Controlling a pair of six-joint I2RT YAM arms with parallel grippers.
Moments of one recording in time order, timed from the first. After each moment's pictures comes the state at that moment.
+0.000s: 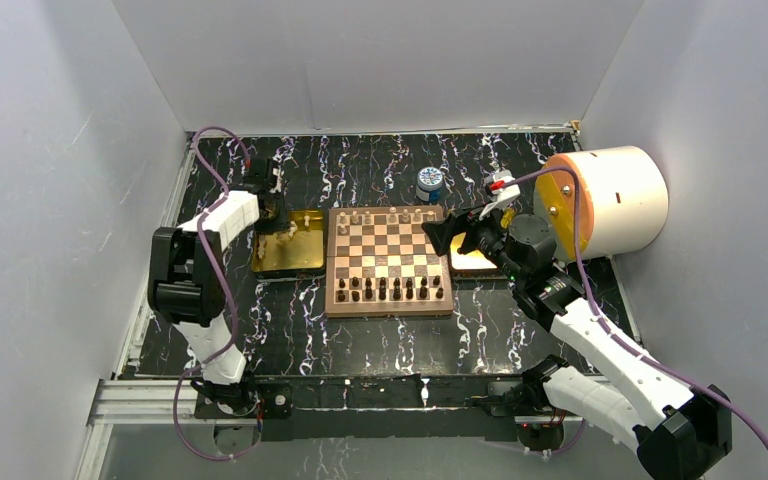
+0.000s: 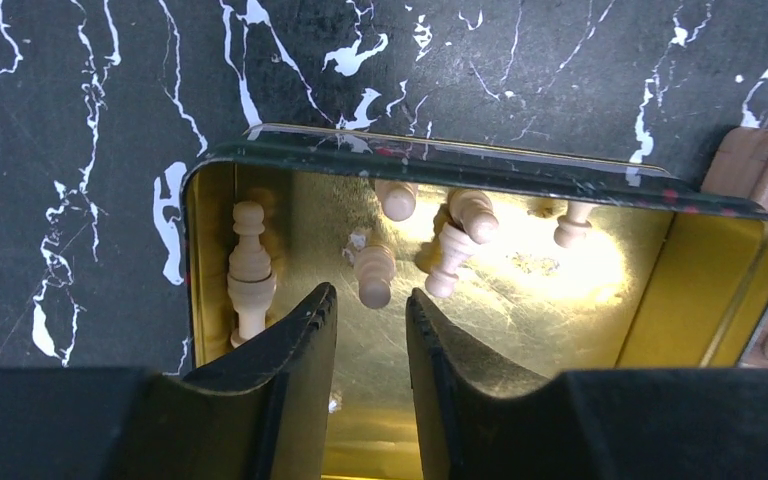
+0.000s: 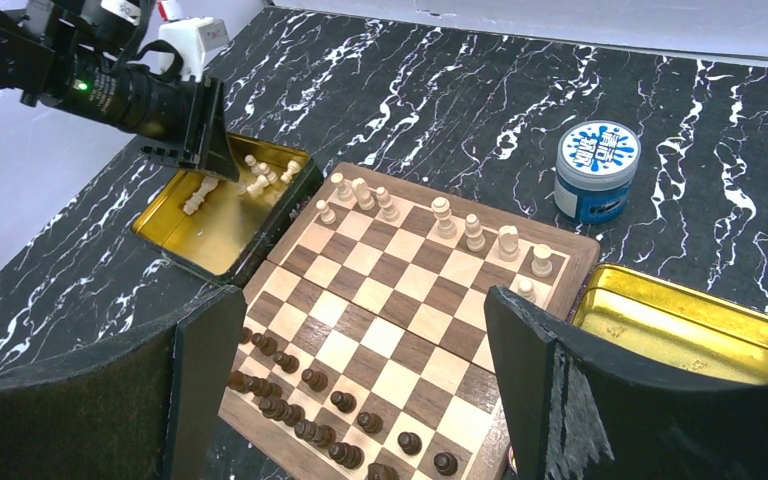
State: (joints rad) left arm -0.13 1.78 1.22 -0.52 -0.15 -0.26; right arm 0.59 0.88 0.67 0.11 -0.07 0.29
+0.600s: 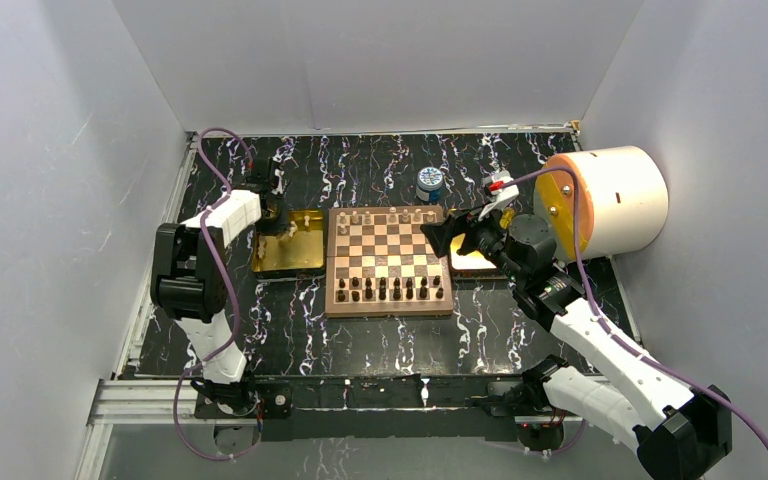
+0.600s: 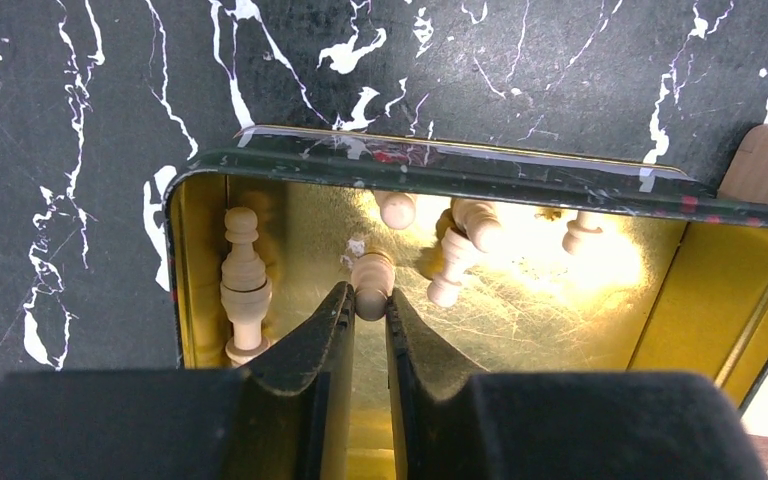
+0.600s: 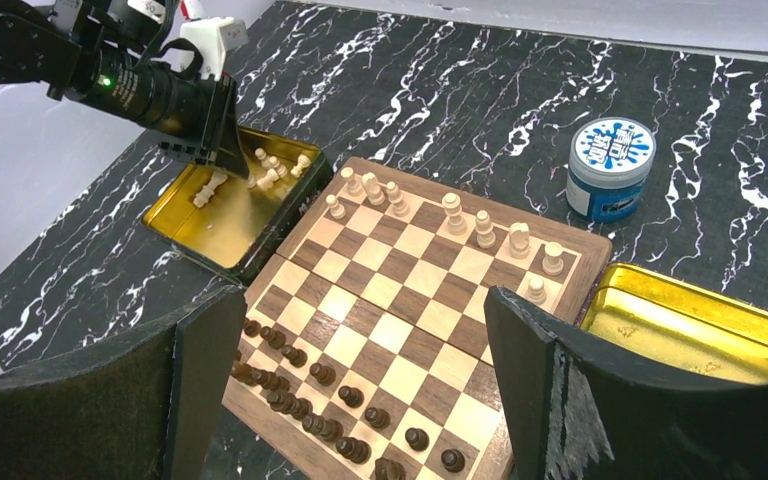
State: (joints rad) left arm -0.13 1.83 1.24 -0.52 -0.15 -0.25; right arm 0.59 0.88 0.67 0.11 -0.09 0.29
